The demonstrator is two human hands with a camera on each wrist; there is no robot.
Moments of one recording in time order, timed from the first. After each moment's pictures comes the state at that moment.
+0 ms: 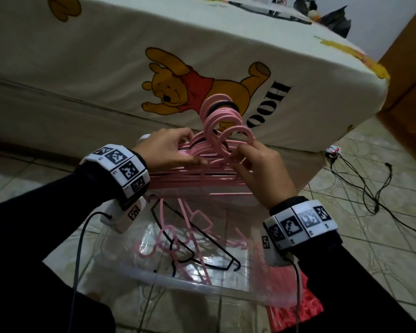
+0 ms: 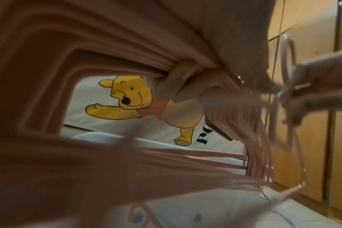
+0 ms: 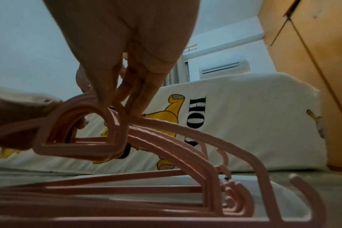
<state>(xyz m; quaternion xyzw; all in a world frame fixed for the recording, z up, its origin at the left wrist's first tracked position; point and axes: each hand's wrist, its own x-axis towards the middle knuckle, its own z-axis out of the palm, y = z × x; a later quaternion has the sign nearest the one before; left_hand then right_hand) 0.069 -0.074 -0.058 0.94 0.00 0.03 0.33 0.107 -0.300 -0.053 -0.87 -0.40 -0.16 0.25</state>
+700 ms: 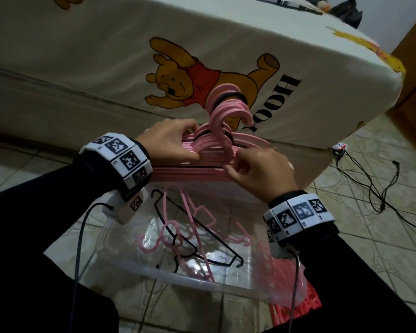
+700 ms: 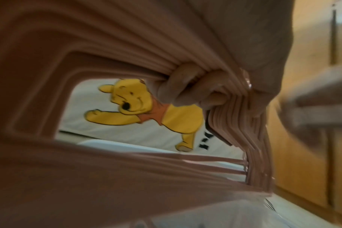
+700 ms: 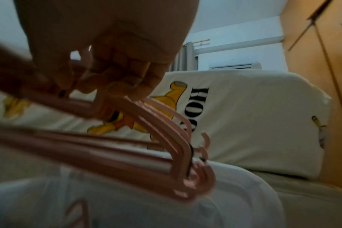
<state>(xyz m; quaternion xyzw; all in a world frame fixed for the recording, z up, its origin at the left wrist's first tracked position) 0.069 -0.072 -0.051 0.95 -0.01 0.02 0.32 0.121 -0.295 -0.068 -0.89 -0.40 -0.17 0.14</state>
